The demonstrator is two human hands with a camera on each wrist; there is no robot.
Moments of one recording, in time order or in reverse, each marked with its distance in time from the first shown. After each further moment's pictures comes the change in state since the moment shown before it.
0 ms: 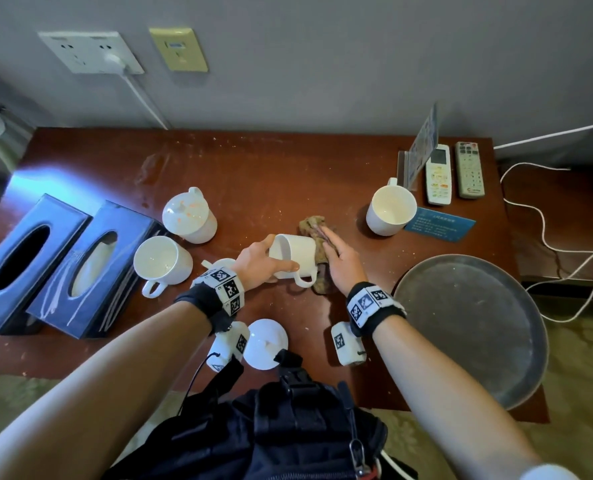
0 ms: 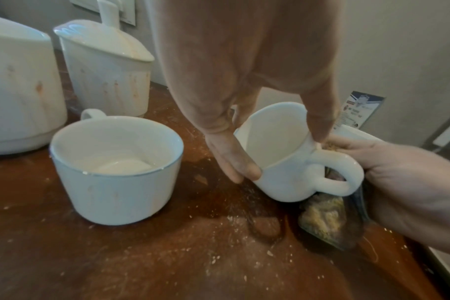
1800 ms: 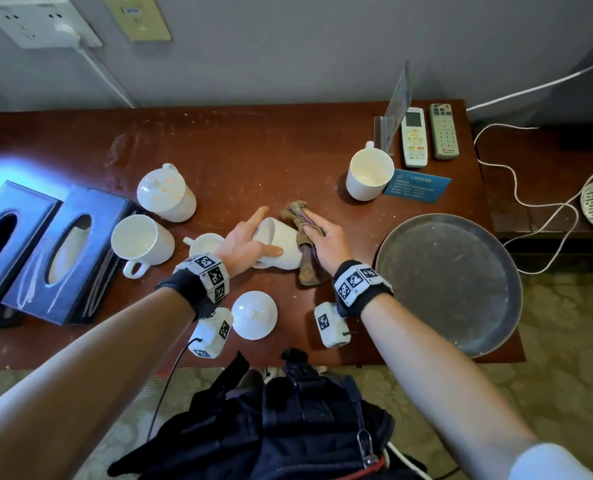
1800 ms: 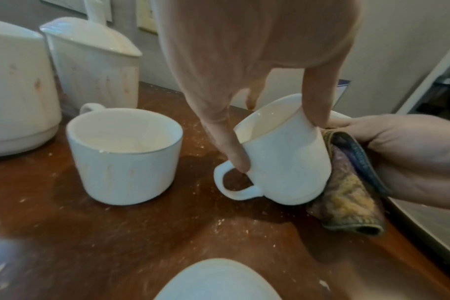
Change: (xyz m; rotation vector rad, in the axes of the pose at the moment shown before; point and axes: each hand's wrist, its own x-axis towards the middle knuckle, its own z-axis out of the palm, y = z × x) left_hand -0.035 0.004 0.011 0.170 -0.023 0.059; right_hand -0.035 -0.003 0.007 0.112 0.068 0.121
